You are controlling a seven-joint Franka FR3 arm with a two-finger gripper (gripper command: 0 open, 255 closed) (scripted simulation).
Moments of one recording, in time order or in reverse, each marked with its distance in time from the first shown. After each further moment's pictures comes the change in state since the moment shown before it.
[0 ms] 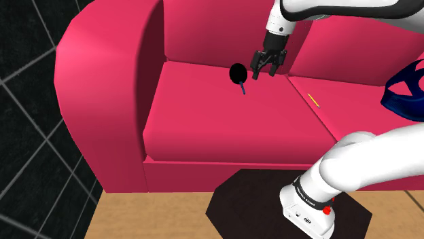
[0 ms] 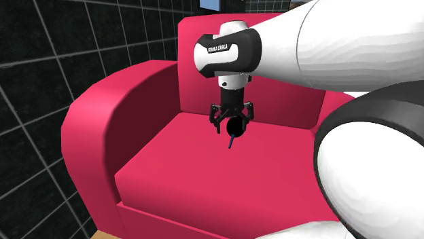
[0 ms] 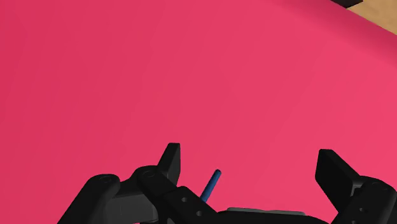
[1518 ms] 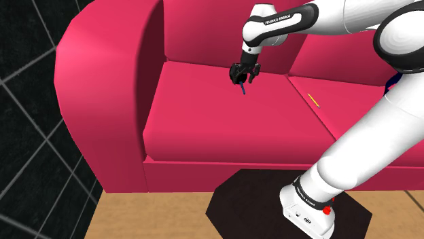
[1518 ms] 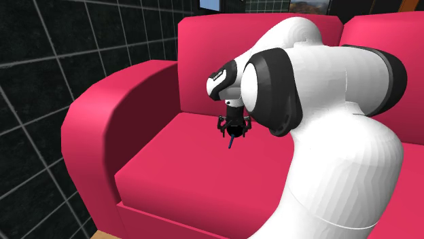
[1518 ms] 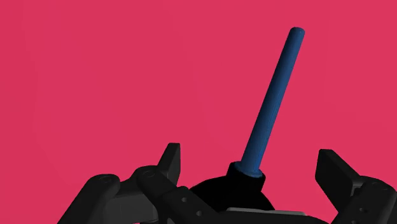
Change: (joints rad) arm -0.068 0.506 -0.069 0.181 0.012 0.341 0.036
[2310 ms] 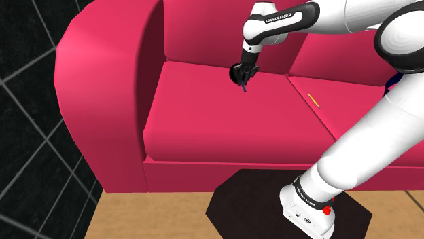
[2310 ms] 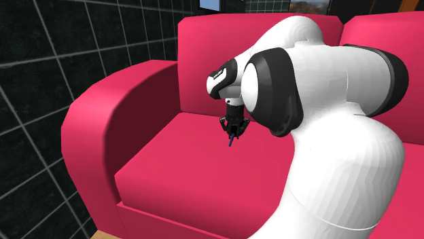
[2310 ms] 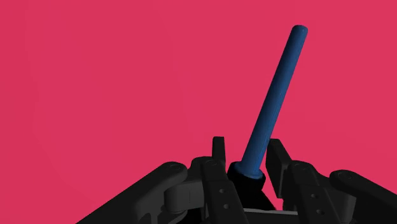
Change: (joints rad) arm 0.000 -0.004 0.000 0.009 0.000 -0.013 -0.001
